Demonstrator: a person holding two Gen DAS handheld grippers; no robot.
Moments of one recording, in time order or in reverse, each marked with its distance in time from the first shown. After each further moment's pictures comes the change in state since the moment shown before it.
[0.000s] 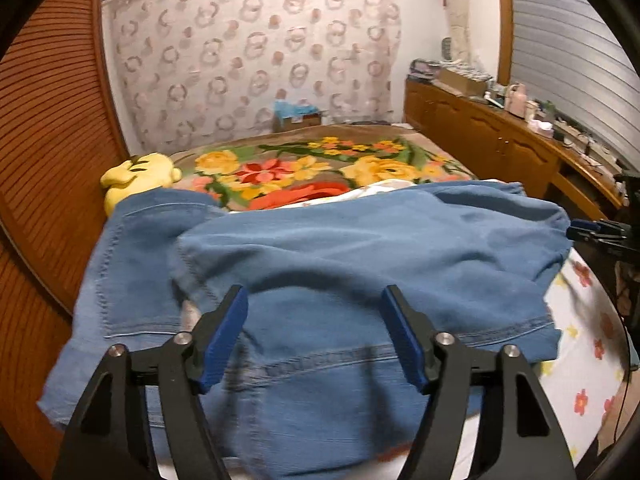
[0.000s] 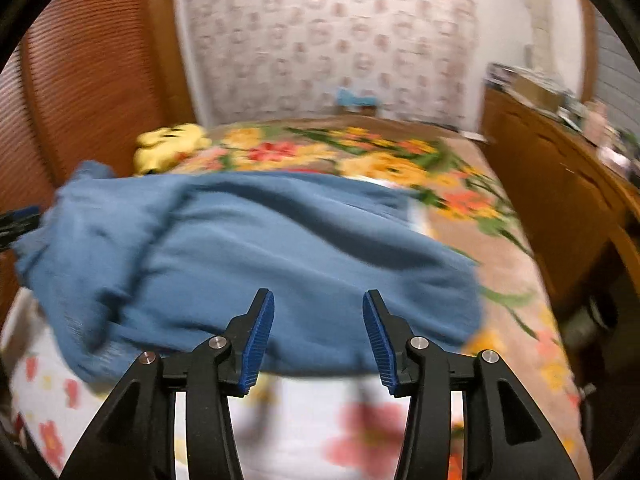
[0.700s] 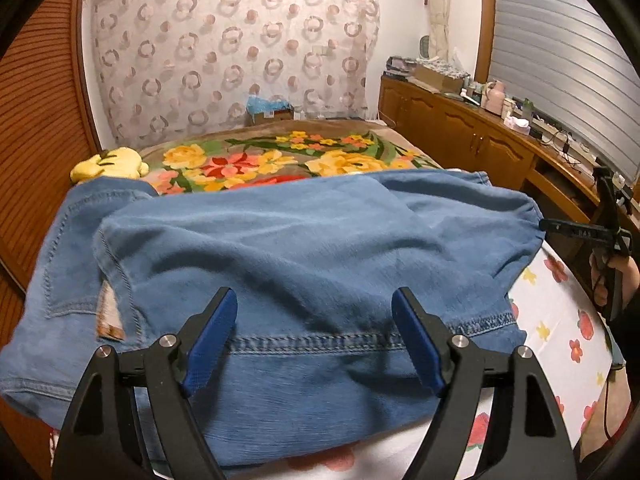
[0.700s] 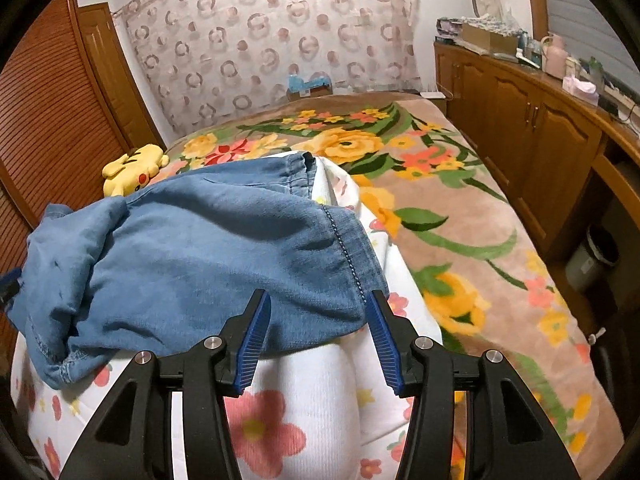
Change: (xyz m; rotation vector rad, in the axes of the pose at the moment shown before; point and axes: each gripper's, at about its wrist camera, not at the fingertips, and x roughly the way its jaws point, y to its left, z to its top) left arm 0.014 -0.044 -0.007 -0.006 0.021 -0.088; right arm 0.010 -0.076 -0.011 0.200 0.043 0.004
